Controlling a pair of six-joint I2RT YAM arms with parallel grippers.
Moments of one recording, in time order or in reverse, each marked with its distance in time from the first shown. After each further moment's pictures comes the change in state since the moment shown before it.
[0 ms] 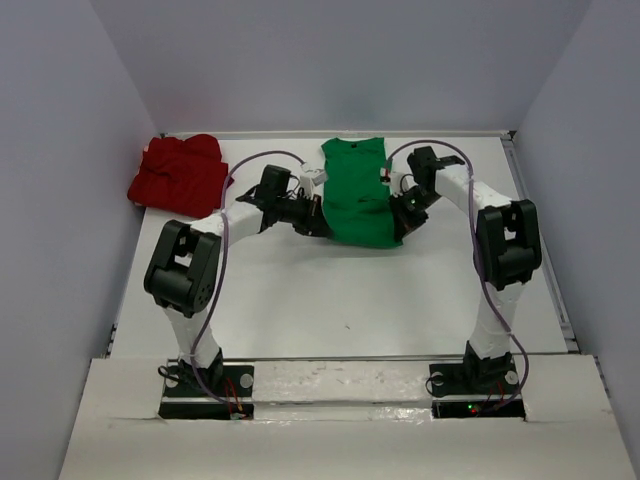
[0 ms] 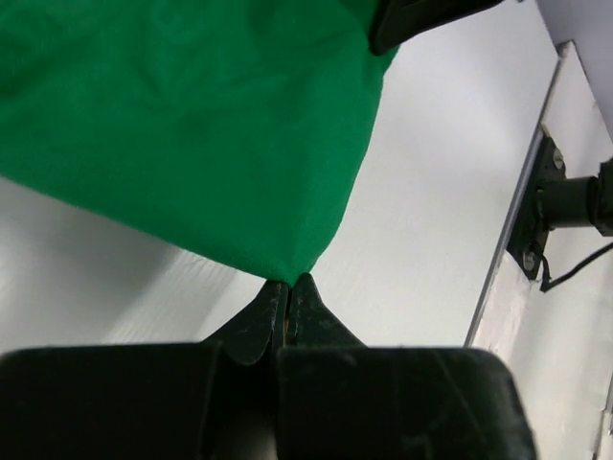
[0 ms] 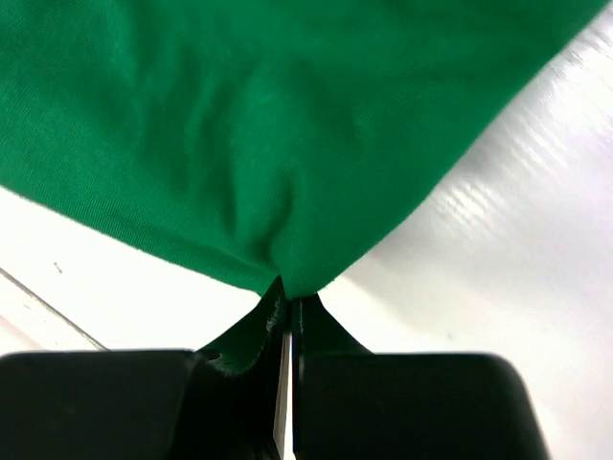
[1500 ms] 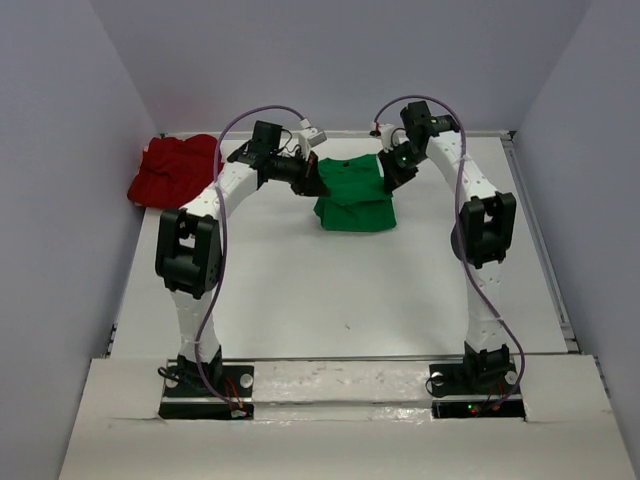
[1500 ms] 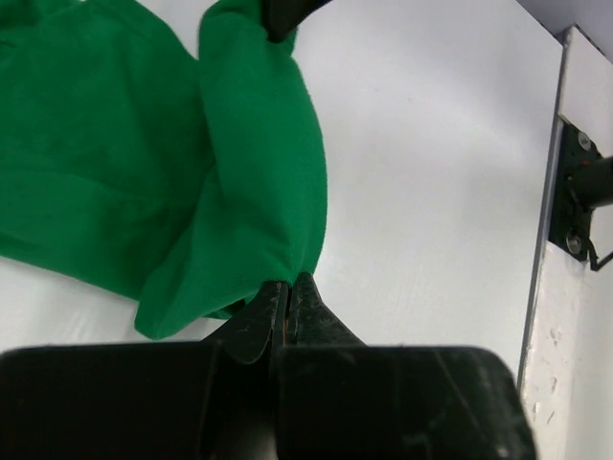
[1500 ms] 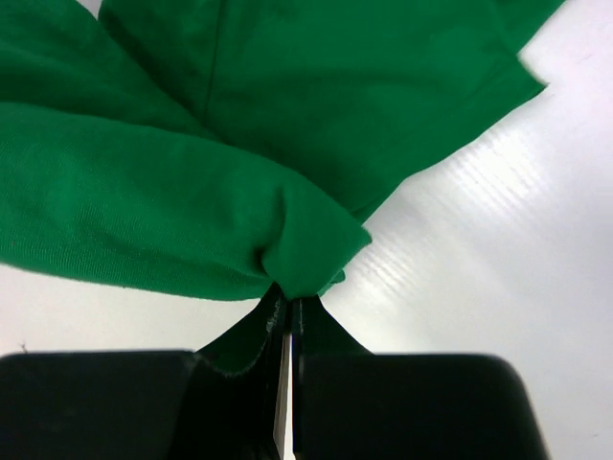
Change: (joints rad) left arm 0.079 0.105 0.473 -0.345 0.148 0.335; right arm 0.000 0.280 0.690 -0.213 0.019 -0.074
